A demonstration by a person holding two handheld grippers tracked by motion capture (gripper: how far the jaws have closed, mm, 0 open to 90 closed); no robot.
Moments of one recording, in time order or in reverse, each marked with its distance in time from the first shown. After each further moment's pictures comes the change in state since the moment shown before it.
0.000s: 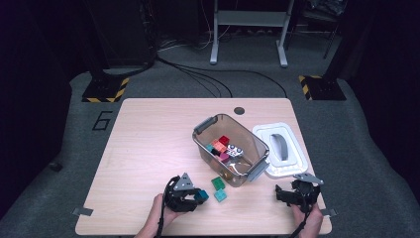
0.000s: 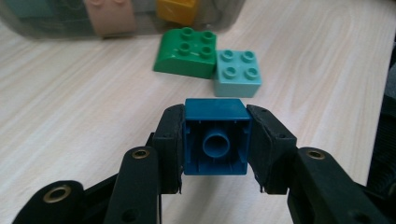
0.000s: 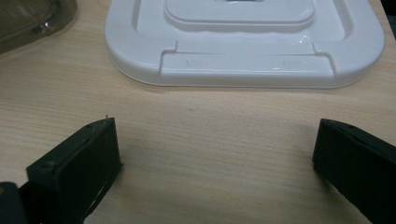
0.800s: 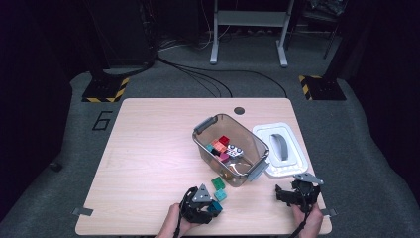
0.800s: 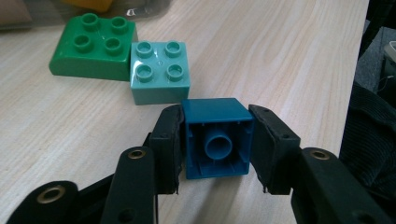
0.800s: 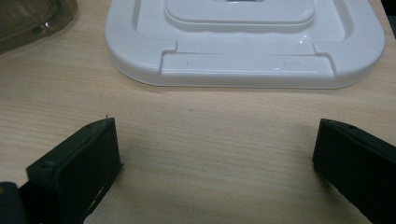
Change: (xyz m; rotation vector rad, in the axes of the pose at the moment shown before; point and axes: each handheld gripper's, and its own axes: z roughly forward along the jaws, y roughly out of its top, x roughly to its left) left arm -0.044 0.000 0.038 0.040 -0.070 0.045; right arm 0.000 0.000 0.000 0.000 0.001 0.000
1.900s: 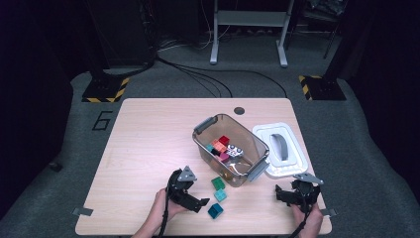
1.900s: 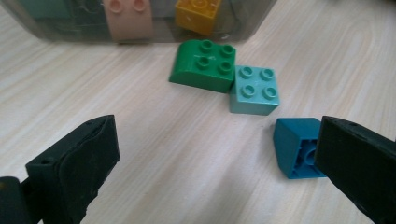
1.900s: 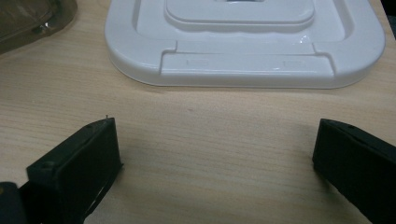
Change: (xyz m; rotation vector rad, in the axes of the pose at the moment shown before) left arm 0.043 0.012 -0.033 -0.001 0.081 -0.097; right arm 0.000 0.000 0.000 0.000 -0.001 0.000
